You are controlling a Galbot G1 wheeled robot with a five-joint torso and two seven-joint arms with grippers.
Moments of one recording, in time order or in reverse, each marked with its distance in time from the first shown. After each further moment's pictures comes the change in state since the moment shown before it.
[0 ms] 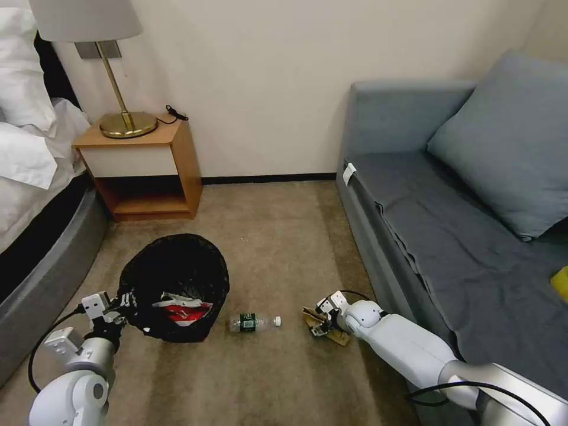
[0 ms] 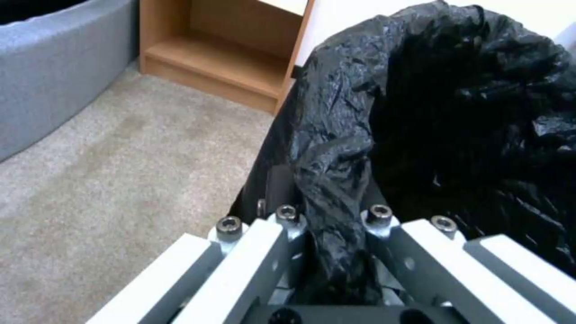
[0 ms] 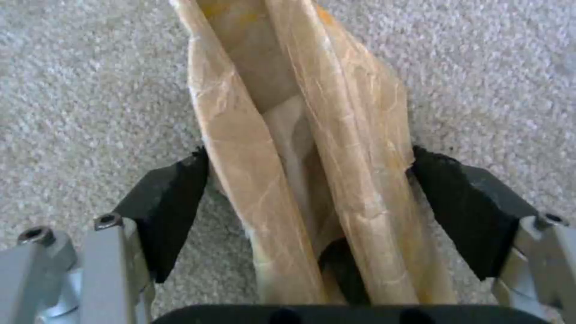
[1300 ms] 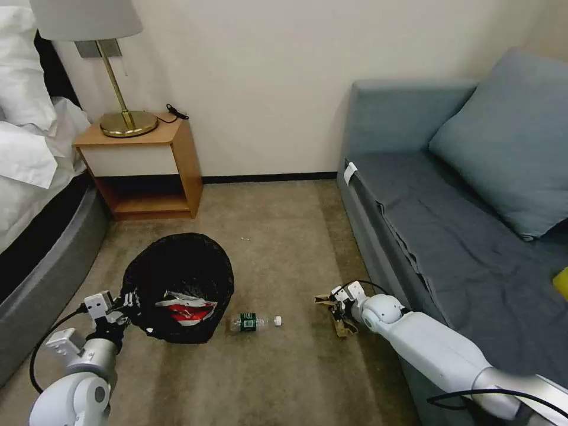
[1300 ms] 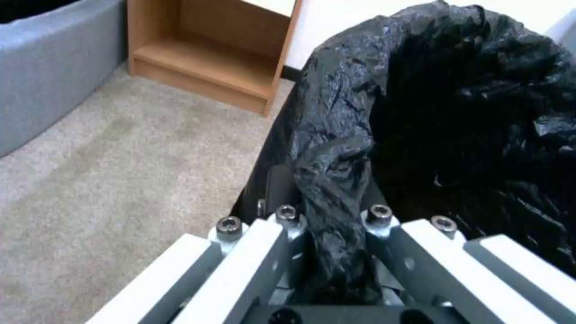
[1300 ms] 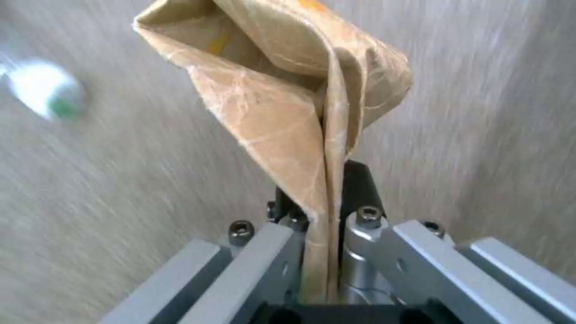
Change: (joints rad) left arm 0.022 -0.001 0.012 -0.037 -0.010 0.007 -0.004; right arm -0.041 -0.170 0.099 0.327 0.129 -0.012 0.120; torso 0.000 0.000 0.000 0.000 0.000
